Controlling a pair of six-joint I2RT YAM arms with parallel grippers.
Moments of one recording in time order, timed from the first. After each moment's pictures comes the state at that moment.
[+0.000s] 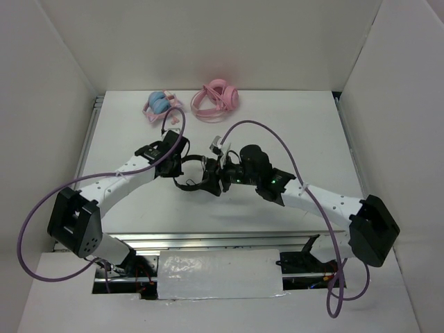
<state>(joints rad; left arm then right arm) -0.52 1.47 1.09 -0.66 -0.32 -0.51 0.82 1.33 0.85 0.16 -0.43 0.12</state>
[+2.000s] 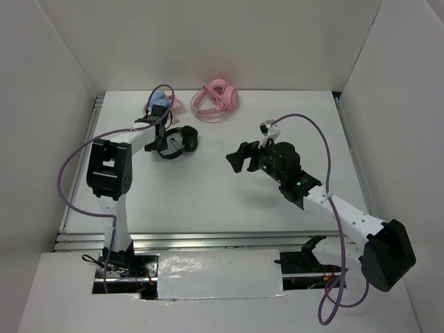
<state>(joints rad) -0.17 2.07 1.51 -0.52 -0.36 -0.31 0.58 1.13 0.71 0.22 -0.06 0.37</state>
